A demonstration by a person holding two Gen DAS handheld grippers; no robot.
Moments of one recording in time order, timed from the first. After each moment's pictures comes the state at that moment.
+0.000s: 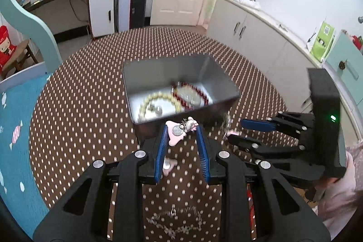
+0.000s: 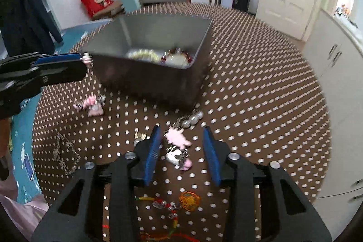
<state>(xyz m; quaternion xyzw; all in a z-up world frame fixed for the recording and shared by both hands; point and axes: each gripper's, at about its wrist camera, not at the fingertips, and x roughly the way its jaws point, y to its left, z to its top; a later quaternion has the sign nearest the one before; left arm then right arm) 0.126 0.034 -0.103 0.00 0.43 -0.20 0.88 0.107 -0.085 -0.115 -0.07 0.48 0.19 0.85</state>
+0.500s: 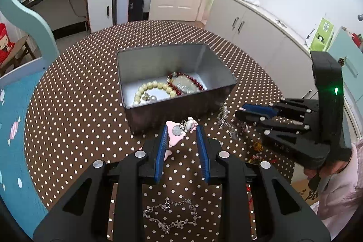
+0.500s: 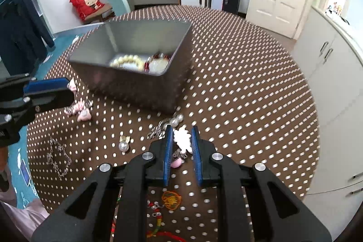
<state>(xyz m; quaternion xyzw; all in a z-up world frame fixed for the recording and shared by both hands) 0.120 0.028 -0.107 0.00 0.43 -0.21 0.88 0.101 -0.107 -0.083 -0.07 0.46 0.16 0.87</state>
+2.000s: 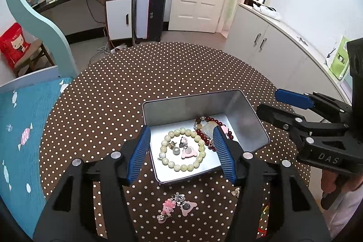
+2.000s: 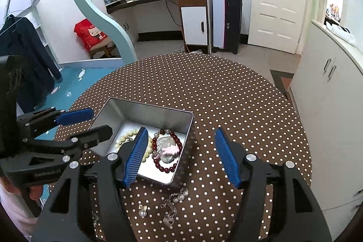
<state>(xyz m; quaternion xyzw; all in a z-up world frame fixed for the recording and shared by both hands) 0.192 0.035 -0.087 -0.01 0.41 -0.14 0.90 0.155 -0.104 -0.018 -0.02 0.40 0.18 0.90</state>
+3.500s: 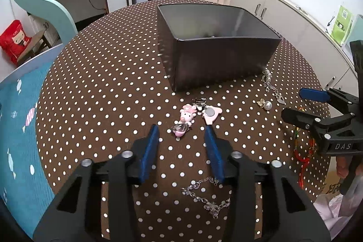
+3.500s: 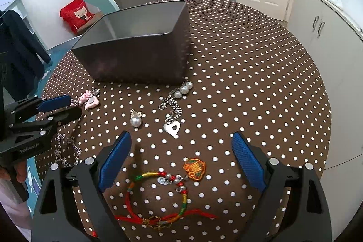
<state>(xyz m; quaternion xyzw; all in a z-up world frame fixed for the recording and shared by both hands) 0.107 0.060 -0.164 0.03 0.46 -0.14 0.88 0.071 -0.108 -0.104 0.00 0.48 0.13 0.87</state>
